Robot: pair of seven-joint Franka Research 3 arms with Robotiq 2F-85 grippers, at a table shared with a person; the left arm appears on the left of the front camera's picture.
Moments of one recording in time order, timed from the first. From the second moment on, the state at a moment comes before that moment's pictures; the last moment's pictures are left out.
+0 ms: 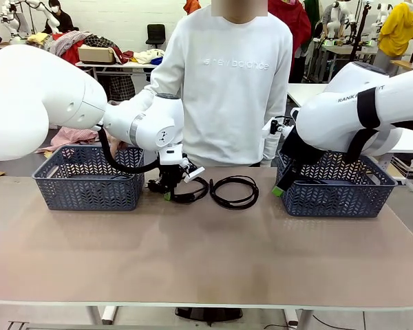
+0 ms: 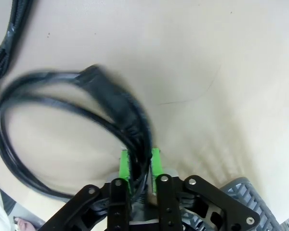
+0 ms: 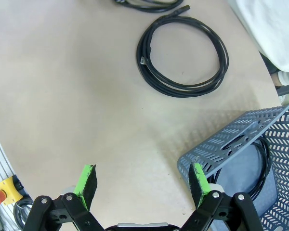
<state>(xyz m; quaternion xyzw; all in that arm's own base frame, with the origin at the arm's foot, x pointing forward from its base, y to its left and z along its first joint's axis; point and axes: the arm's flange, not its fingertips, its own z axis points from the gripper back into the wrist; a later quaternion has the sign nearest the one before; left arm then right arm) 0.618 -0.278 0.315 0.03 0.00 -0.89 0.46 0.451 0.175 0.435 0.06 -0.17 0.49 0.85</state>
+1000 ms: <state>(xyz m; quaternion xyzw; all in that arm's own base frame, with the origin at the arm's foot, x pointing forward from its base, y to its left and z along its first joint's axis) 0.597 -0.301 0.405 0.06 -0.01 -0.88 0.47 0.451 0.175 0.435 0.06 -0.17 0.49 0.85</state>
